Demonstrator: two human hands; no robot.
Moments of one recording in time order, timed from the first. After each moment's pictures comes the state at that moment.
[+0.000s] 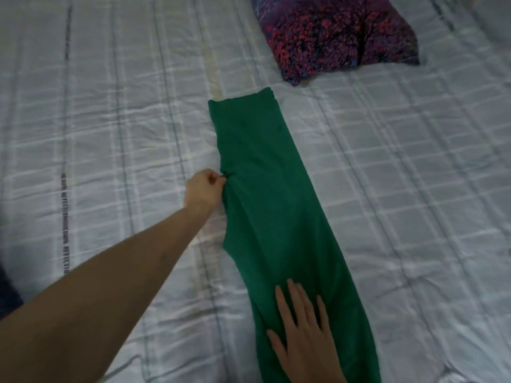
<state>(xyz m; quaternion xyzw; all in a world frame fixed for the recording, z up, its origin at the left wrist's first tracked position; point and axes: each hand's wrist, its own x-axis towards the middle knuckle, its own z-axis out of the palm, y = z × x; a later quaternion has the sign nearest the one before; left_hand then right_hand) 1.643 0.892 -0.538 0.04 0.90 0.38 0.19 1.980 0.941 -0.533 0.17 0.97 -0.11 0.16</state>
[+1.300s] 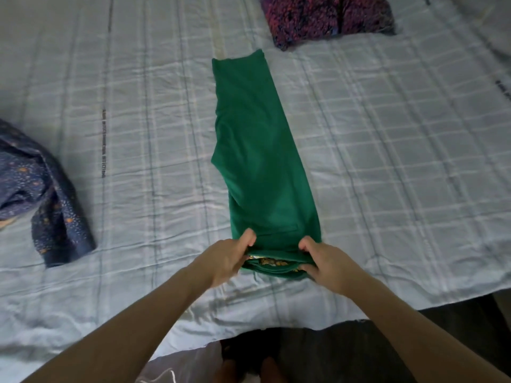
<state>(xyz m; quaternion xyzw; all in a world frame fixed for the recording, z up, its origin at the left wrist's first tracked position) 1.984 0.791 -0.473 0.42 0.82 0.16 0.35 2.120 1.030 -0.490 0.04 0.94 -0.27 0.22</state>
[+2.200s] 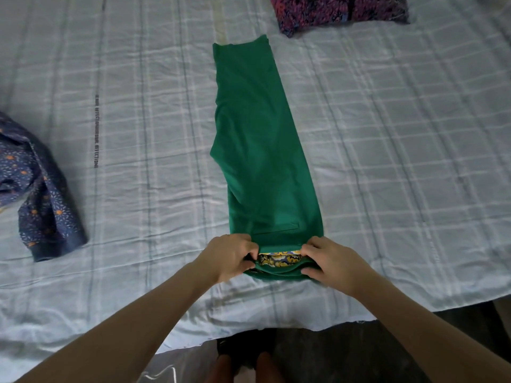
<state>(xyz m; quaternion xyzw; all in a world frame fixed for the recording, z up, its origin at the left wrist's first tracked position) 1.982 0.803 -0.487 0.43 0.83 0.10 0.33 2.116 1.041 -0.484 -0.04 0.96 -0.18 0.23</state>
